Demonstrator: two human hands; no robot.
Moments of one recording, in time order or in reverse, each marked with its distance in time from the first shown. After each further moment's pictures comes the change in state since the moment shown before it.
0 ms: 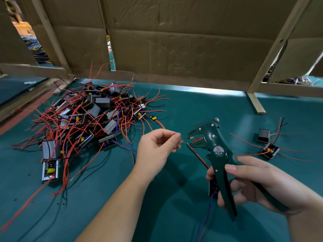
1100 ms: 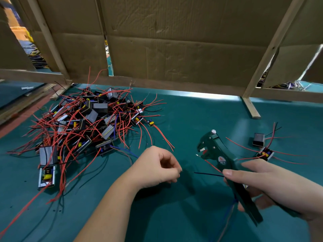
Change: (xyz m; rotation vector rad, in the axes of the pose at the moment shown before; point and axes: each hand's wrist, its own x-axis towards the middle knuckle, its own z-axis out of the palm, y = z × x) left_hand -0.008 0.008 -0.018 0.407 -0.456 -0.194; right_hand -0.026 -0.027 0.014 -0.415 0.247 0.139
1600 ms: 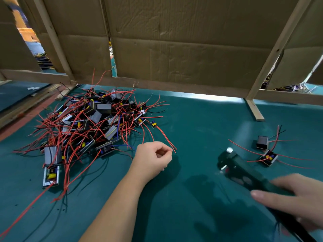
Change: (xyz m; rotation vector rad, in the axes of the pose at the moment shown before) left_hand 0.020 -0.023 -0.002 0.082 0.437 0.023; right_hand -0.019 0.021 -0.038 -0.512 0.117 0.126
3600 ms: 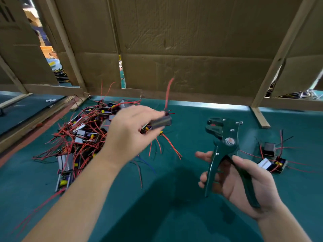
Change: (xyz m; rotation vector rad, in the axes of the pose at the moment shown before) left_hand 0.013 0.073 -0.084 0.549 0.339 0.930; right_hand 0.067 -0.039 0.065 1.492 -0.469 -0.625
